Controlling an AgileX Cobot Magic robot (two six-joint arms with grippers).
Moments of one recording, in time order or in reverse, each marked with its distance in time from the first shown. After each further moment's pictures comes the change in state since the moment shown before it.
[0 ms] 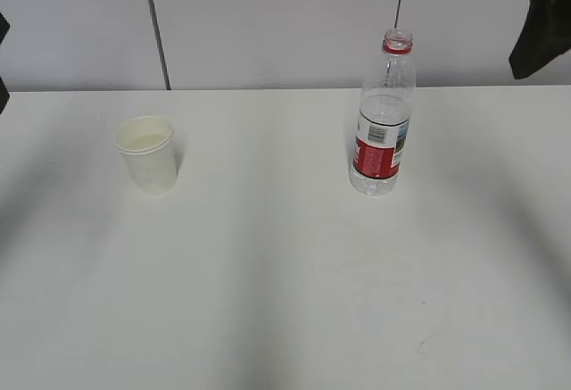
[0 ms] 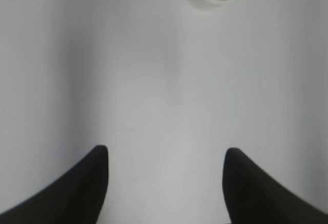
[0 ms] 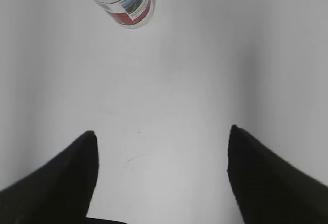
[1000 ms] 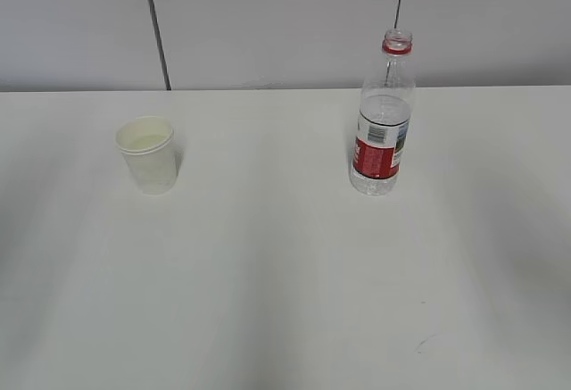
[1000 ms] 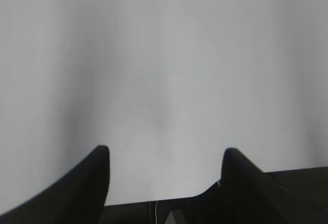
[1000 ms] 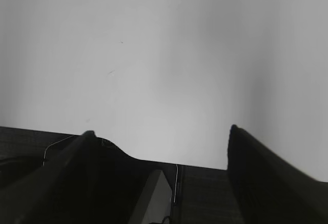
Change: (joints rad) left arm 0.000 -0.573 0.336 0.018 0.017 0.000; right arm 0.000 -0.477 0.480 0.011 -0.002 -0.024
